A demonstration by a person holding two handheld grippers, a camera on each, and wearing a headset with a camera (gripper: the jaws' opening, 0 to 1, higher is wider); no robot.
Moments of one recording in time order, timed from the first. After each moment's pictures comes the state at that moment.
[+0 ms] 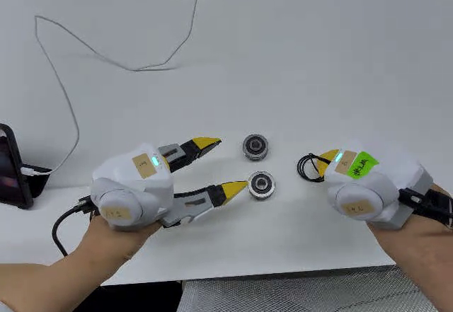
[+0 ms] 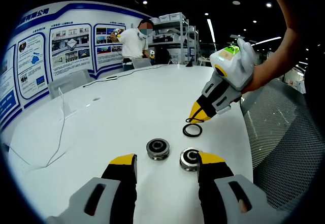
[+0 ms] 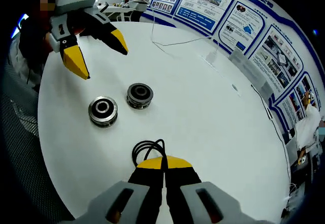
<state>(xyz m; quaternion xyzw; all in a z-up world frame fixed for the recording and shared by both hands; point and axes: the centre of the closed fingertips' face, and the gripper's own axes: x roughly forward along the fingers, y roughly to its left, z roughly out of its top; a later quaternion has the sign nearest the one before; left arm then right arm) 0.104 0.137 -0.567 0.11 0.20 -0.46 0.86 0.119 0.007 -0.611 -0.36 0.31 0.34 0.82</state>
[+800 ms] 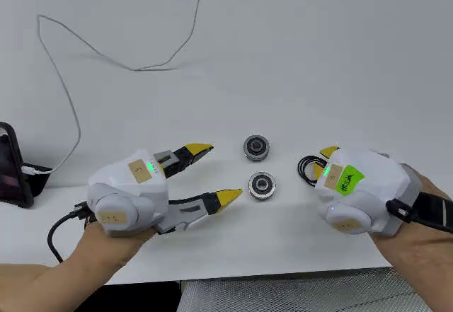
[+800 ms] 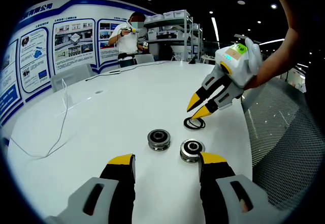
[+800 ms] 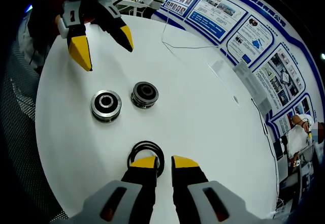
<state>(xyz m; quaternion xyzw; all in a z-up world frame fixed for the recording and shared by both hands) 0.100 0.149 -0.579 0.10 0.21 -0.45 0.86 0.121 0.010 -0.607 -0.40 0.28 0.35 0.80</state>
